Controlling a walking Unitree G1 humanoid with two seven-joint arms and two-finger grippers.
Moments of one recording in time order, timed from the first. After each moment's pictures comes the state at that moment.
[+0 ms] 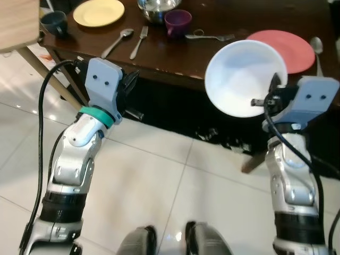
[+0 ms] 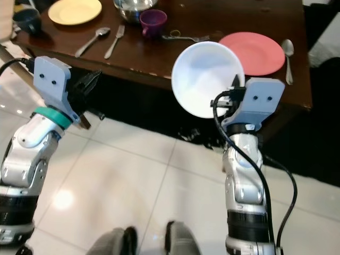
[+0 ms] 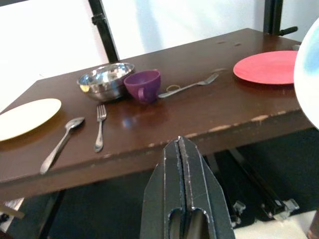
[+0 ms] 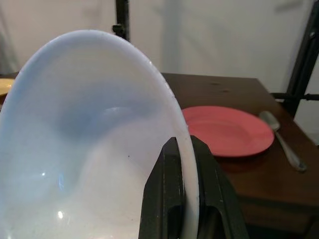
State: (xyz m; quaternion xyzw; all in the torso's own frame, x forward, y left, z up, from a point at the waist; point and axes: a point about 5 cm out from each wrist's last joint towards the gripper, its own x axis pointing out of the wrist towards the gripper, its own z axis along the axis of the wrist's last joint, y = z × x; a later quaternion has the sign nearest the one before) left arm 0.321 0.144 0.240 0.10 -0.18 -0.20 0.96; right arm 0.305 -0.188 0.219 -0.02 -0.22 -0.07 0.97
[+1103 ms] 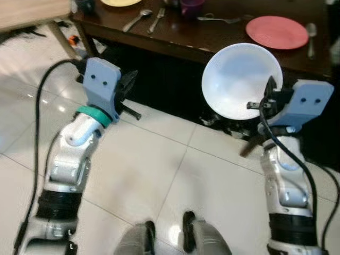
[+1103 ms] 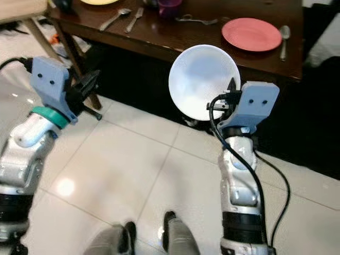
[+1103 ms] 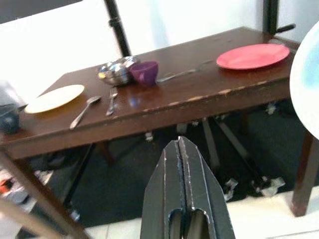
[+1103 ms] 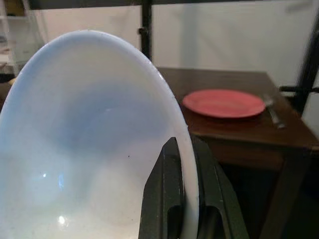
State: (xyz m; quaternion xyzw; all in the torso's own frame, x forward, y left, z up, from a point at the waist) left arm 0.321 0.144 0.241 0.11 -0.19 -0.20 0.96; right arm 0.304 -0.188 0.214 -0.02 -0.22 -0.07 0.97
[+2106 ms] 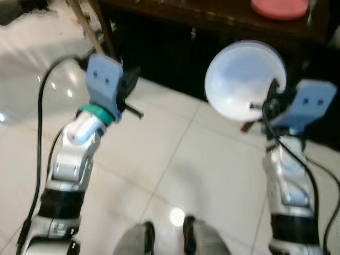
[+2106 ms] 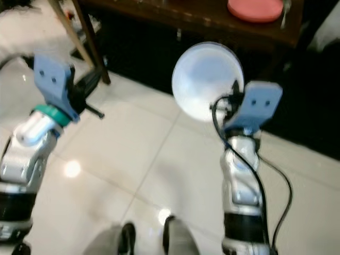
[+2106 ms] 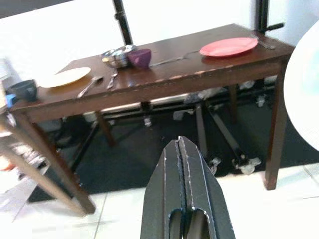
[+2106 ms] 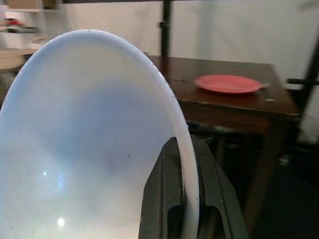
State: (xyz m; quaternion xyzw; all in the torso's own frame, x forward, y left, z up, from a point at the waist) left arm 0.322 0.143 0.242 0.11 -0.19 -0.20 0.95; right arm 0.305 -0.184 0.213 -0.01 -0.21 -0.07 0.97
